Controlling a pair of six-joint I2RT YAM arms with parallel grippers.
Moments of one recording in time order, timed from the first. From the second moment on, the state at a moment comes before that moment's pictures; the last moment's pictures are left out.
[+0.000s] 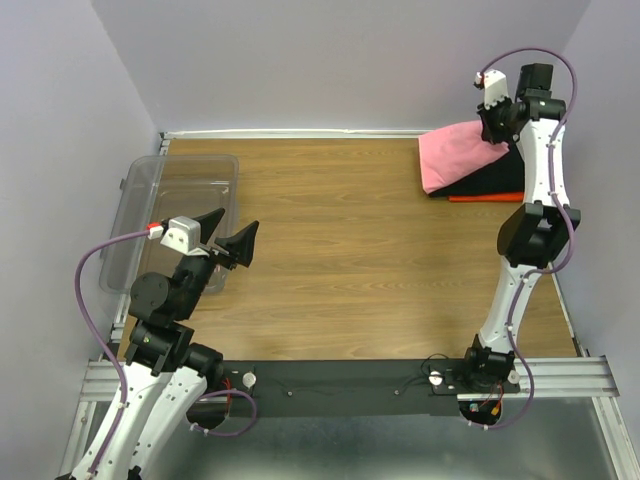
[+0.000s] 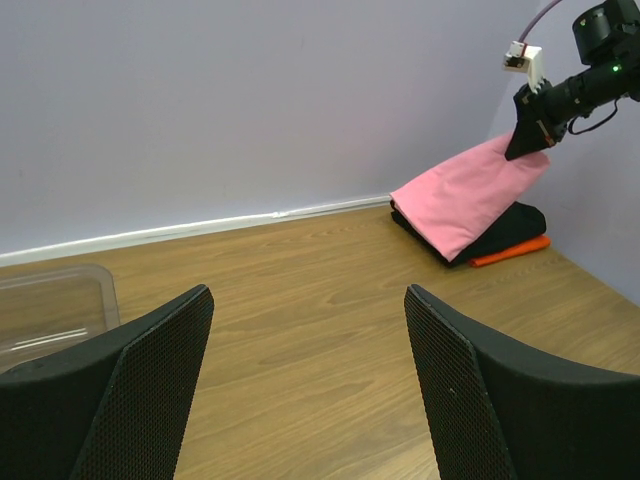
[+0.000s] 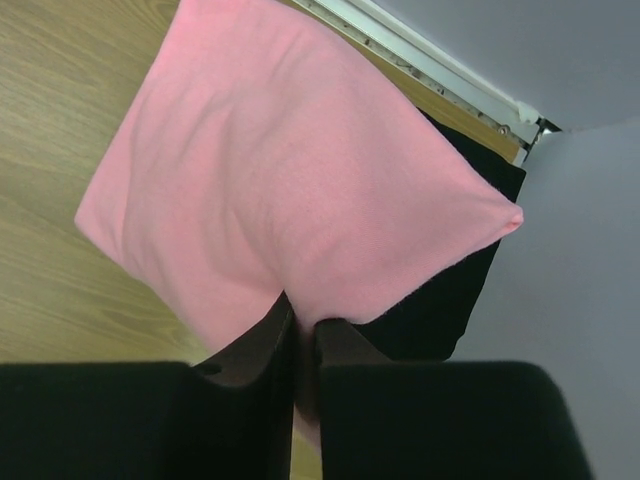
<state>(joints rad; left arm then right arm) -0.36 0.37 0.59 0.04 0.08 -0.17 -0.17 2.23 2.42 -0.99 -0.28 -0.65</state>
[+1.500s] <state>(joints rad) -0.36 0.44 0.57 0.07 0.09 -0.17 -0.34 2.07 1.84 -0.52 -0.32 -0.19</state>
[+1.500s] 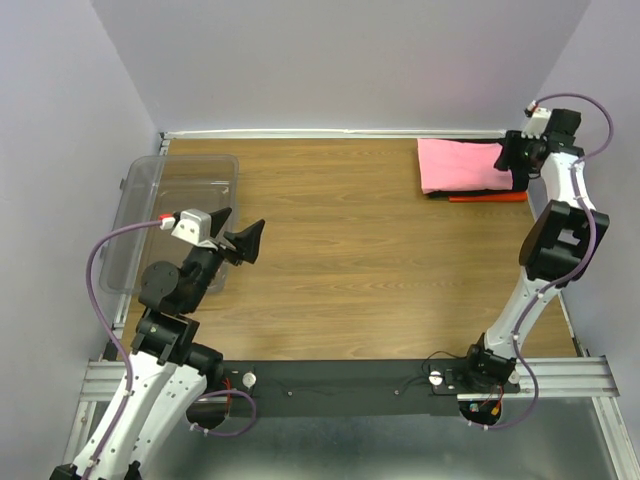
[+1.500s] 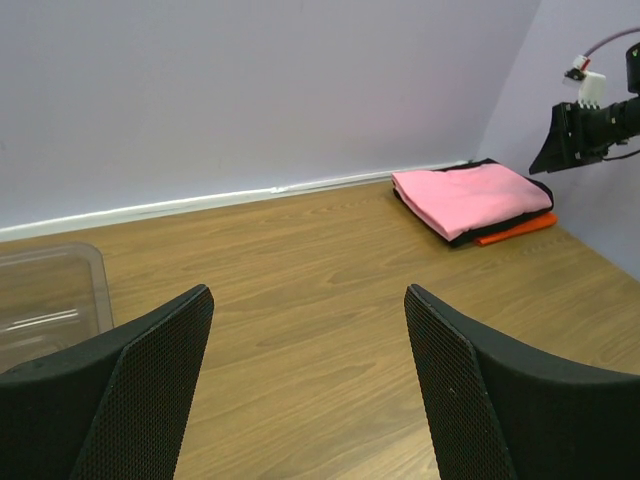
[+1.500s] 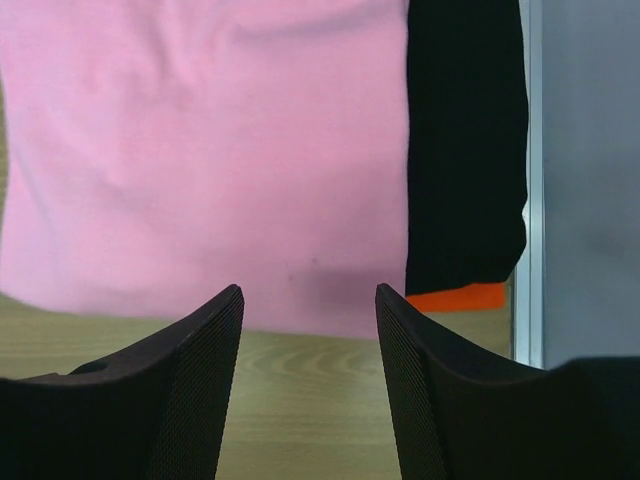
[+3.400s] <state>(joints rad) -0.36 0.51 0.57 0.07 0.09 -0.17 -0.44 2.11 1.61 -0.22 -0.38 0.01</state>
